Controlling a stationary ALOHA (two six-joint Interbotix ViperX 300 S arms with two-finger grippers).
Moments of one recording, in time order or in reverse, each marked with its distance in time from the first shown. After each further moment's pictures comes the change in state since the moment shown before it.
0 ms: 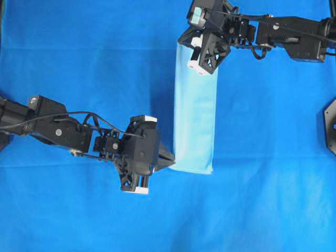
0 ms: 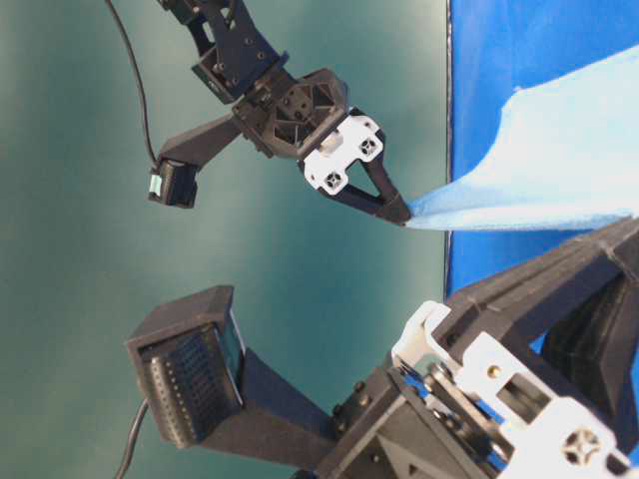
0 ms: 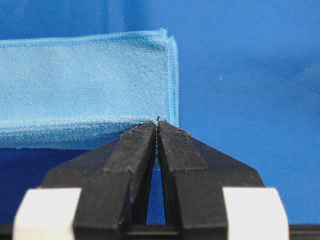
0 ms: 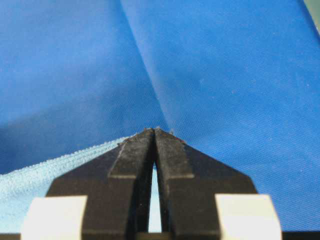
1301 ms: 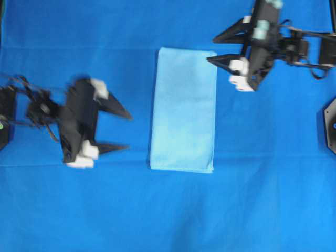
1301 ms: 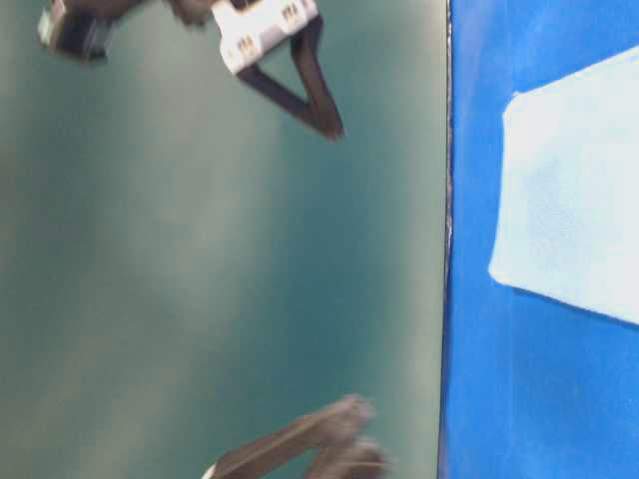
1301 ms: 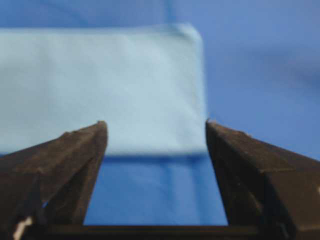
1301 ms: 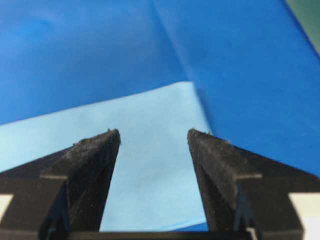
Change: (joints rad) left arm 0.120 -0.555 0.262 0.006 0.143 0.014; right arm 0.084 -0.434 0.341 0.026 -0.150 0.048
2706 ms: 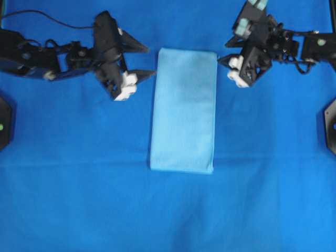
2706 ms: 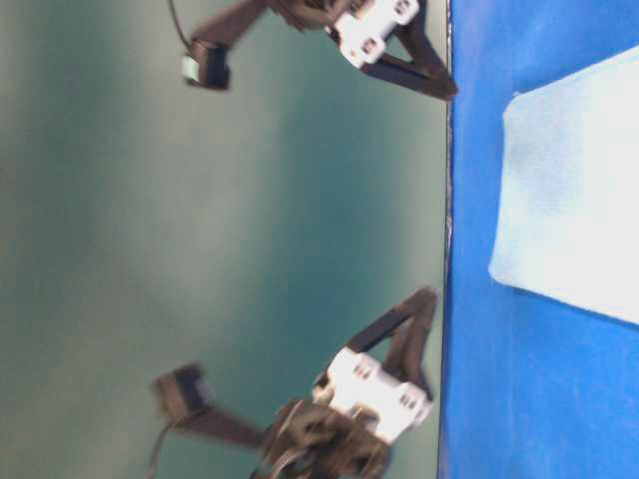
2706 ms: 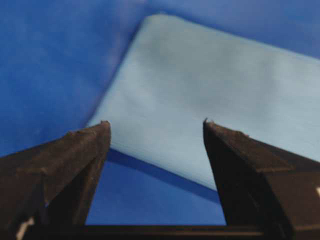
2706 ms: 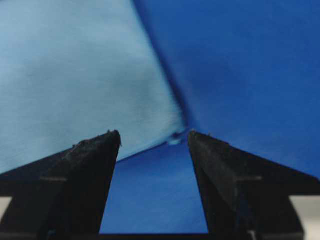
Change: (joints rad) left arm 0.394 0.446 -0.106 0.000 -0.333 0.046; right arm -0.135 0.267 -0.052 -0.057 0.129 0.051
